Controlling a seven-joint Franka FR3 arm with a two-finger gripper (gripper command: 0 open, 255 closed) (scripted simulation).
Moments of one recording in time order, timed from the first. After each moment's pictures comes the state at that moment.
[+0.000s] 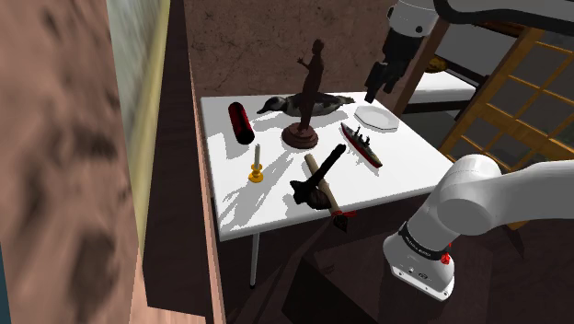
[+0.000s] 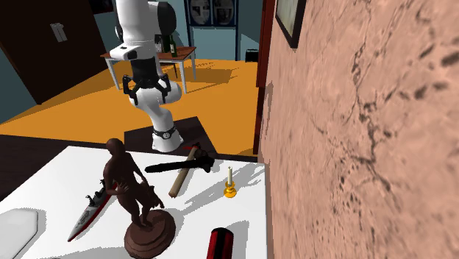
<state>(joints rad) 0.00 -0.83 -0.03 -2.37 -0.09 1.58 0.11</state>
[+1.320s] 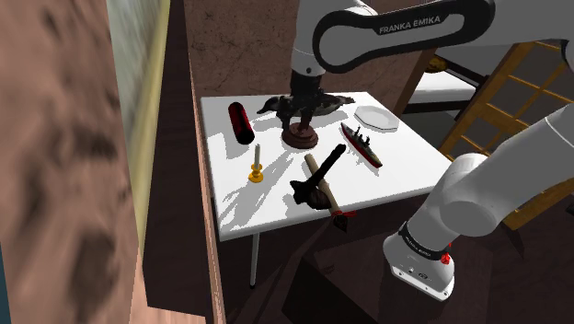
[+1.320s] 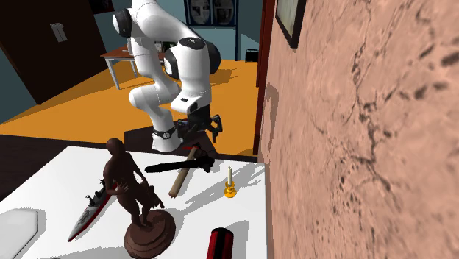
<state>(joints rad) 0.07 -0.29 0.15 -2.25 0.02 1.97 0.35</state>
